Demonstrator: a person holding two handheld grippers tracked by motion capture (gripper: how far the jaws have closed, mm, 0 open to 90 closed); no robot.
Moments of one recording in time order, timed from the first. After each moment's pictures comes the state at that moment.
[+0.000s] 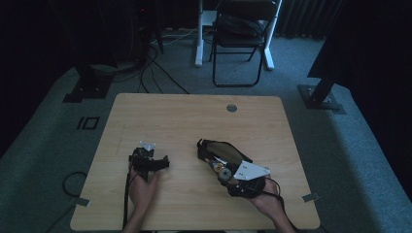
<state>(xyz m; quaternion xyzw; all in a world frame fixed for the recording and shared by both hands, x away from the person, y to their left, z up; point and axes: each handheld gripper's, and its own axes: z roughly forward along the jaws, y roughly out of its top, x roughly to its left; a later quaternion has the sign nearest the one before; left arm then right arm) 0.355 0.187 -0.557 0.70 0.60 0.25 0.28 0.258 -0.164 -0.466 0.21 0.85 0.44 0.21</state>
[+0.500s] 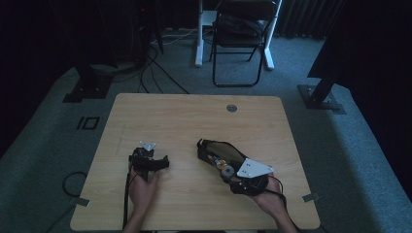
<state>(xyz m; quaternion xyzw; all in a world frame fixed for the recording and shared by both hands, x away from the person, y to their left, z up) 0.355 0.187 -0.557 0.70 0.60 0.25 0.28 0.262 -0.171 -0.461 0.22 0.84 0.44 0.22</state>
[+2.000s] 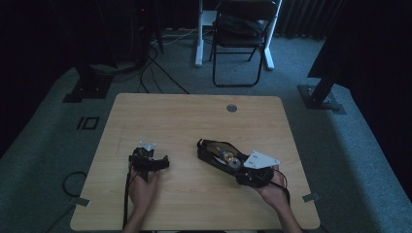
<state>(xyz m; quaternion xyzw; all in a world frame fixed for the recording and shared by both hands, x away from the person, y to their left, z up) 0.355 0.186 -0.557 0.70 0.60 0.25 0.28 0.284 -0.189 -0.466 0.25 0.83 0.44 0.24</state>
